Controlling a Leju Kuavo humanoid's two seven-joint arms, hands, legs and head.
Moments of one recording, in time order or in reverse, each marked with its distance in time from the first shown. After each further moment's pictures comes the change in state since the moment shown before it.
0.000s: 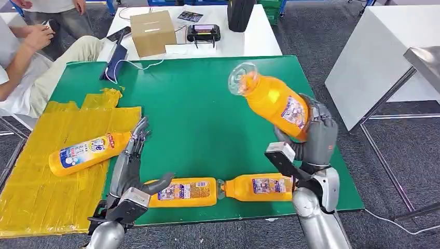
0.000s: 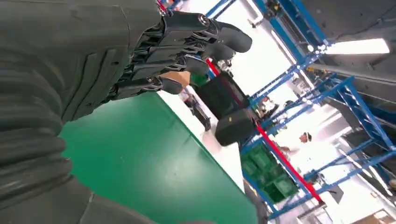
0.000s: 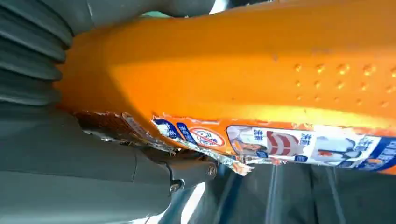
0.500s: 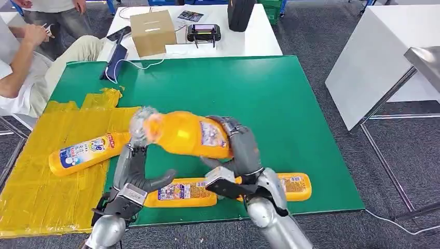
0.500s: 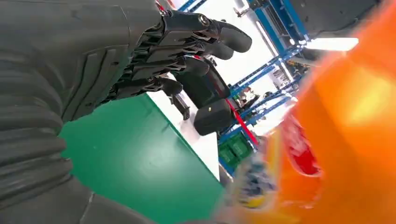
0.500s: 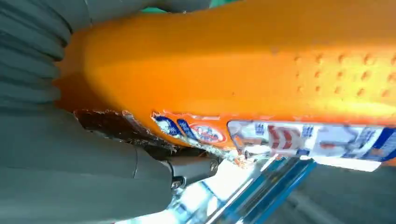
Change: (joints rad) left arm -0.053 -0.006 -0.023 0.014 0.084 -0.044 -0.035; right arm -0.055 0.096 0.329 0.115 -0.161 0.188 -0.101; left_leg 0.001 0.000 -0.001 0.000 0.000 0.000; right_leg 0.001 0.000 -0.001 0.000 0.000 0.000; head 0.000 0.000
